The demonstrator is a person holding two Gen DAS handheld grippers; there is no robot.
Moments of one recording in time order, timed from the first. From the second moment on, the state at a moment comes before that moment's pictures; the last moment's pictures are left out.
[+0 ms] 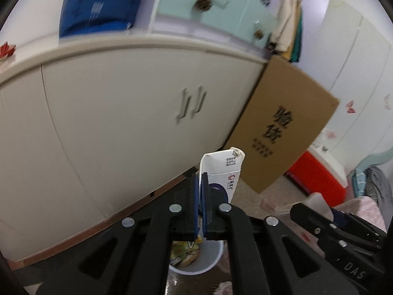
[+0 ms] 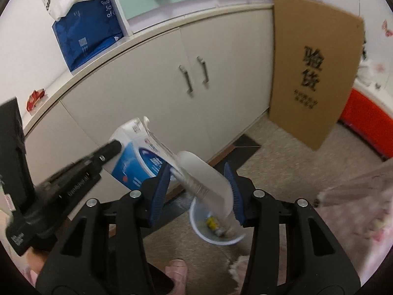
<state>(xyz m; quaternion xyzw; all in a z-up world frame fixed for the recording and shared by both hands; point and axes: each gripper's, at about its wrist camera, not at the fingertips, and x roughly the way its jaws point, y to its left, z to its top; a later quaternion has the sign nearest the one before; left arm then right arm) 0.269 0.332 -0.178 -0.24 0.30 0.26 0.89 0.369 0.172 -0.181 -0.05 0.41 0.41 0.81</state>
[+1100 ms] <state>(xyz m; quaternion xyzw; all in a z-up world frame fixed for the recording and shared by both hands) 0.342 0.310 -0.226 -0.21 0.40 0.21 0.87 0.393 0.122 -0.184 0.01 0.41 0.26 0.87</state>
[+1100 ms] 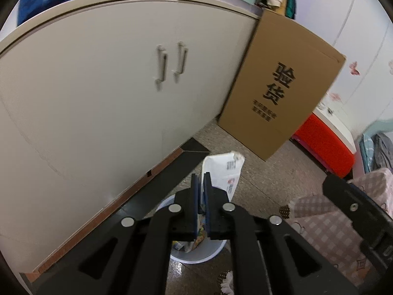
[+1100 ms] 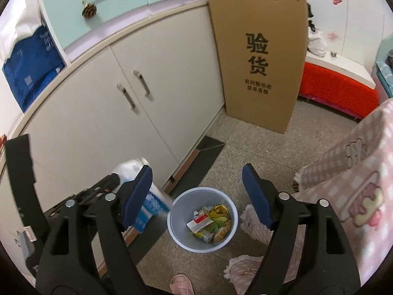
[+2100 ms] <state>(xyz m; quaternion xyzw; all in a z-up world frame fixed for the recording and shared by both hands) 0.153 0.141 -0.036 -0.06 0.24 0.10 0.96 0.158 -0.066 -0.031 0.03 0.22 0.19 0.96</state>
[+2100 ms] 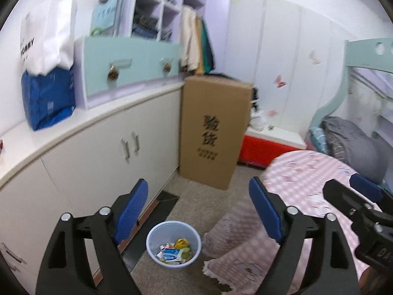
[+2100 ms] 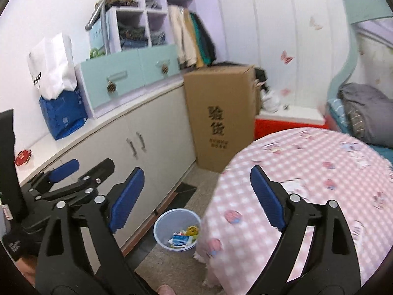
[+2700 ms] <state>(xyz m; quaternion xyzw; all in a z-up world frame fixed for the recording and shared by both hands) 0.010 0.048 0.006 0.00 0.13 0.02 0.99 -0.008 -0.141 -0.016 0.03 0.10 0.10 0.99</state>
